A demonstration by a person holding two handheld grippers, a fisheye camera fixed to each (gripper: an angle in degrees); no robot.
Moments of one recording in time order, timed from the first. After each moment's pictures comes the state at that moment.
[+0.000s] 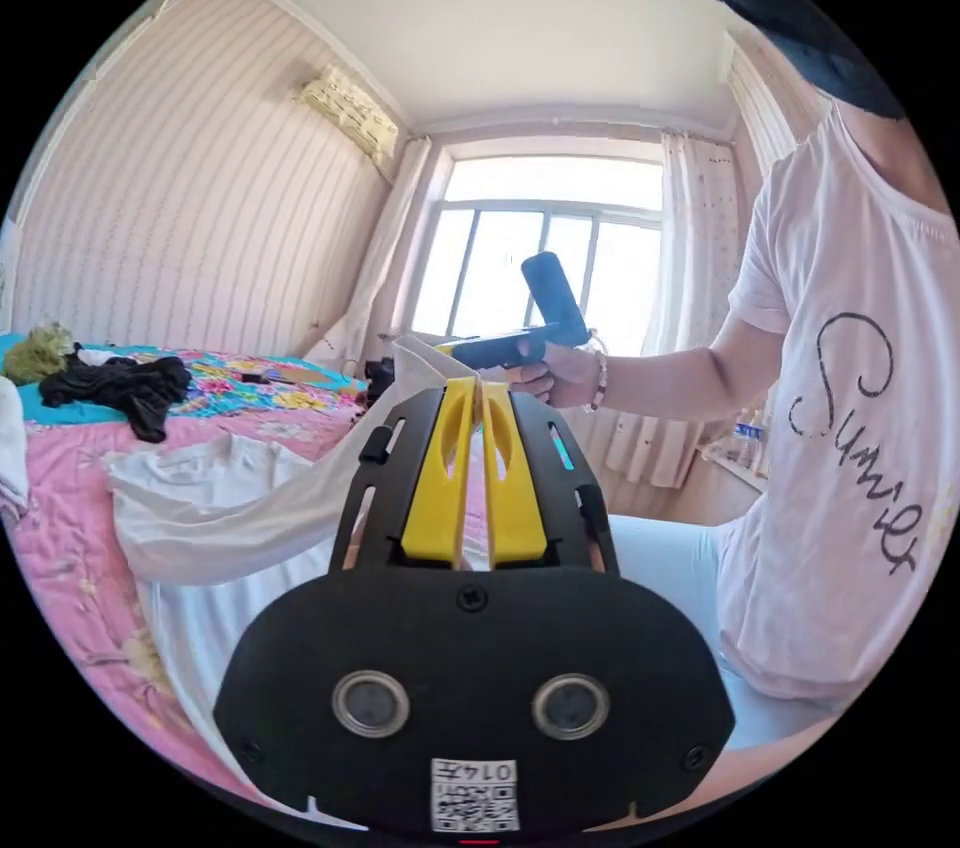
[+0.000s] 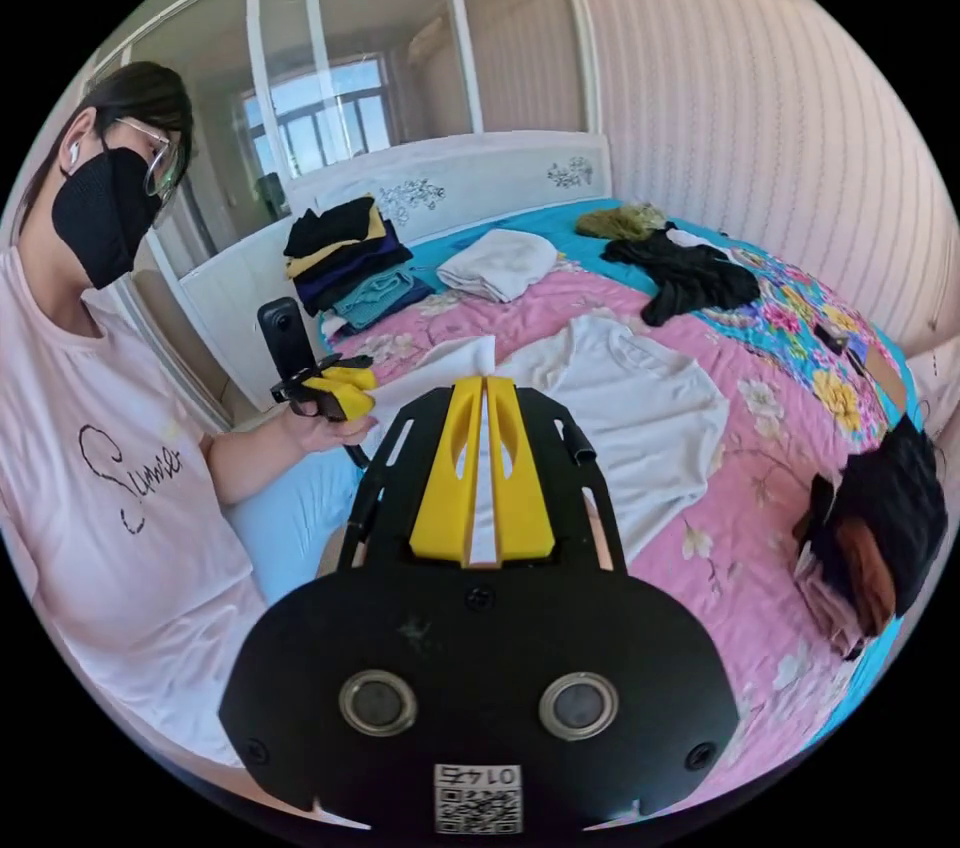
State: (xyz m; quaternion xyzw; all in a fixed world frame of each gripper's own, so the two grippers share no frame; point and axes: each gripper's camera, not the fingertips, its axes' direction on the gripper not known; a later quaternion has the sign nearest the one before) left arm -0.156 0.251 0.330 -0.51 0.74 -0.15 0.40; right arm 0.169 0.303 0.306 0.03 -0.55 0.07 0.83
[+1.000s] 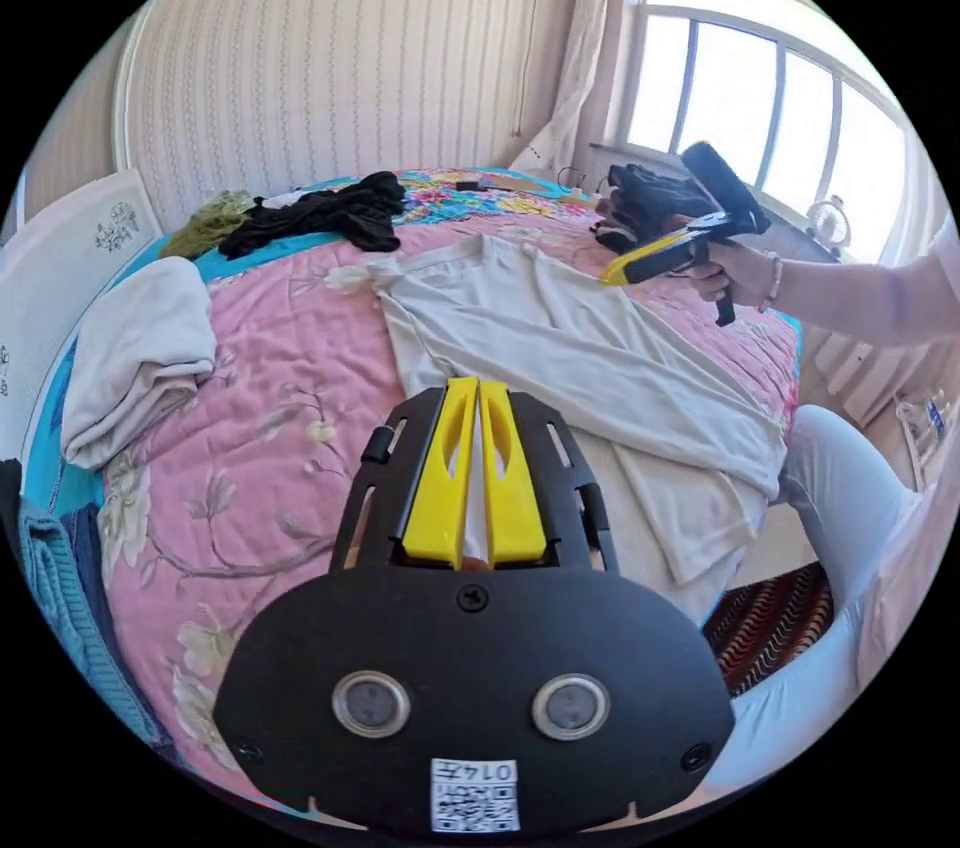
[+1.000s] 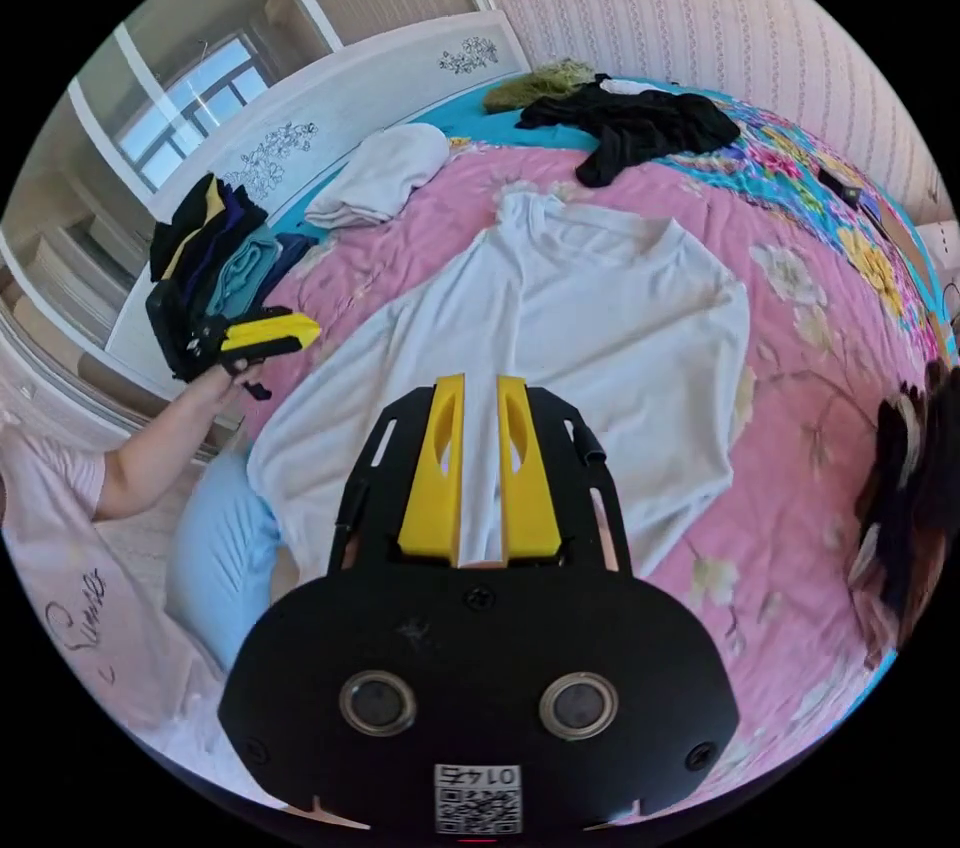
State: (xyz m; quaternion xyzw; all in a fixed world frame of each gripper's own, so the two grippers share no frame) left arm -0.025 0.336 0.460 -0.68 0.55 0.20 0.43; right arm 0.122 0.219 0.620 -0.14 -0.55 0.10 0.82
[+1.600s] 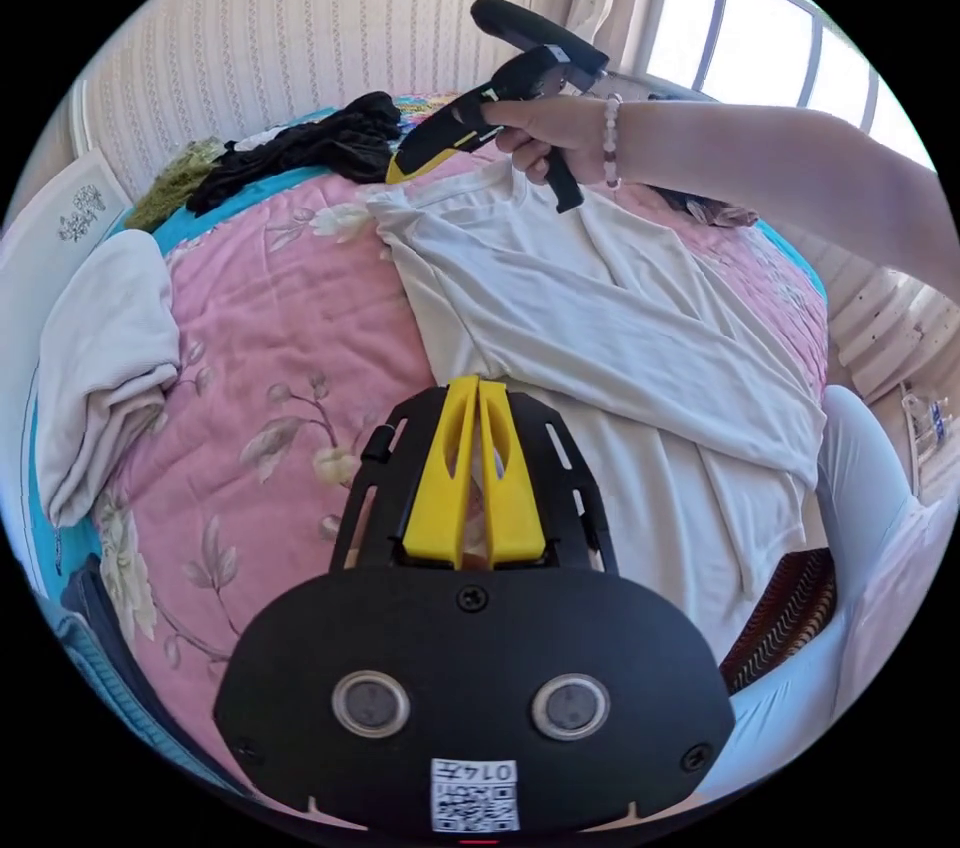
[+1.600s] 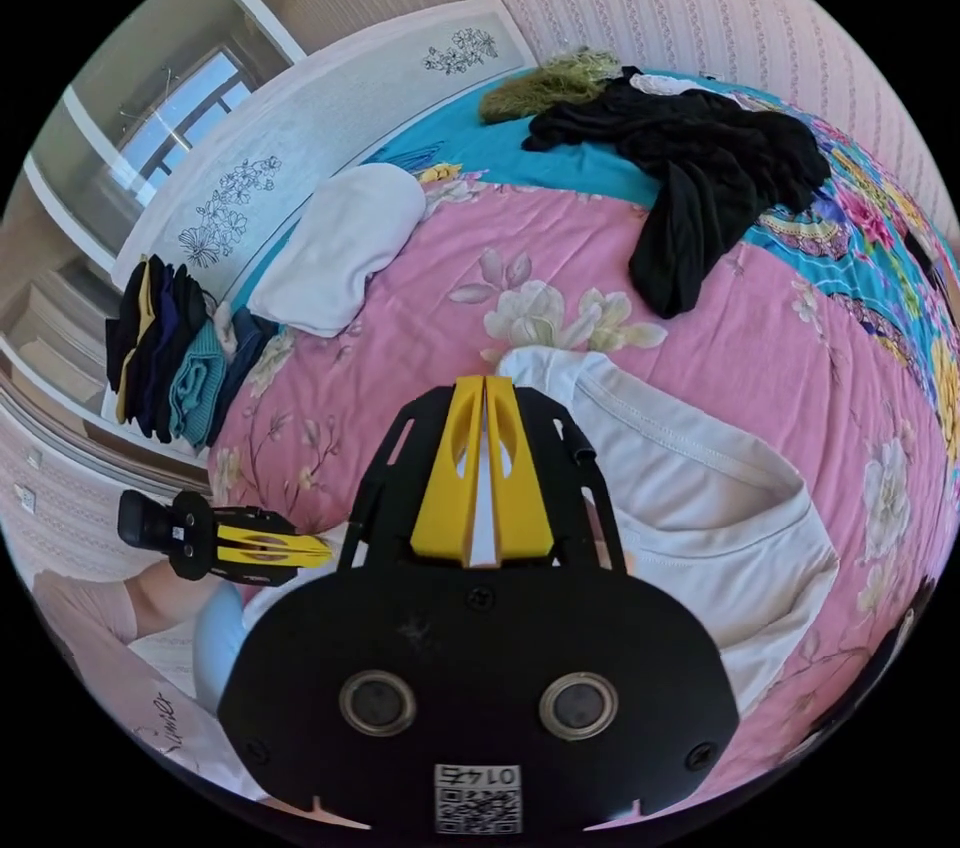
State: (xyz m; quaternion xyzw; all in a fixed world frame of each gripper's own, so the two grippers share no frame) left arm 0.033 0.374 0.515 -0.73 0.54 0.24 0.35; right arm 0.026 0.052 0.772 -0.16 -0.58 0.11 0.79
